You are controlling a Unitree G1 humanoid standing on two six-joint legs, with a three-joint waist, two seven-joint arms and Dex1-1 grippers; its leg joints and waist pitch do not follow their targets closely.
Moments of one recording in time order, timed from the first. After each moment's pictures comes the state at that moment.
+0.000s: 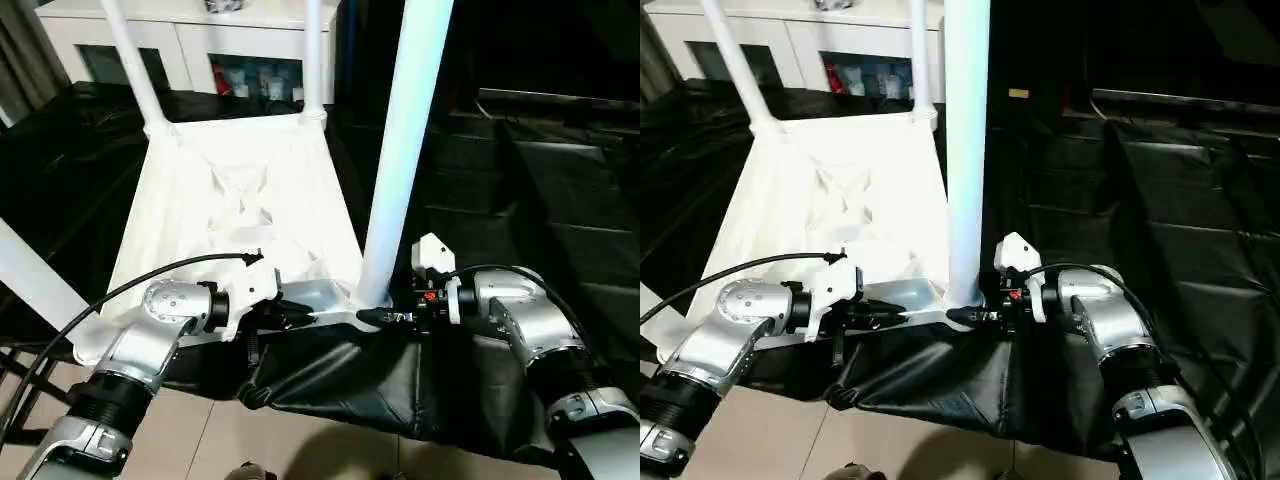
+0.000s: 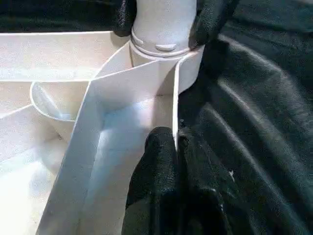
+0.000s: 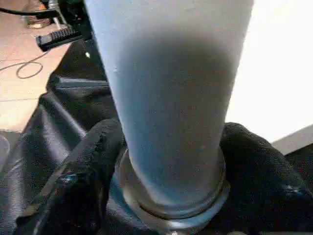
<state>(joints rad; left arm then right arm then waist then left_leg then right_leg) -0.41 0.43 -0.25 0.43 -0.06 -0.02 -1.20 -0.55 -0.36 0.17 0.67 0.12 0.00 1.31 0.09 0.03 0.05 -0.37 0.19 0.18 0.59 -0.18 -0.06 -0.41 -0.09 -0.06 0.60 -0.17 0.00</state>
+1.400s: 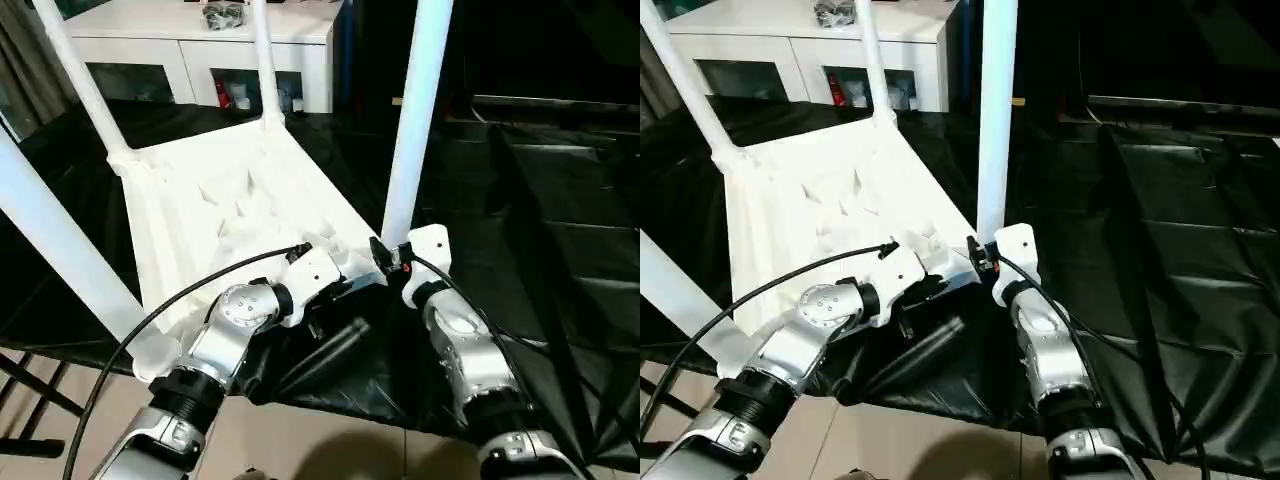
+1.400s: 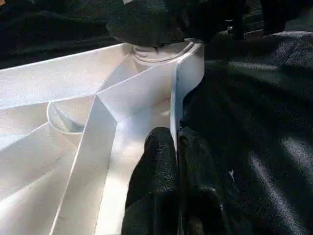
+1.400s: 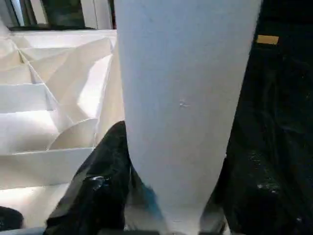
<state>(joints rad) -0.47 0.14 -0.29 0.53 0.17 0.00 -0.69 -0.39 -0.01 -0.01 0.57 0.00 -0.10 0.27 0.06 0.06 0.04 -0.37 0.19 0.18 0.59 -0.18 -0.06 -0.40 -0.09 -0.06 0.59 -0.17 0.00</state>
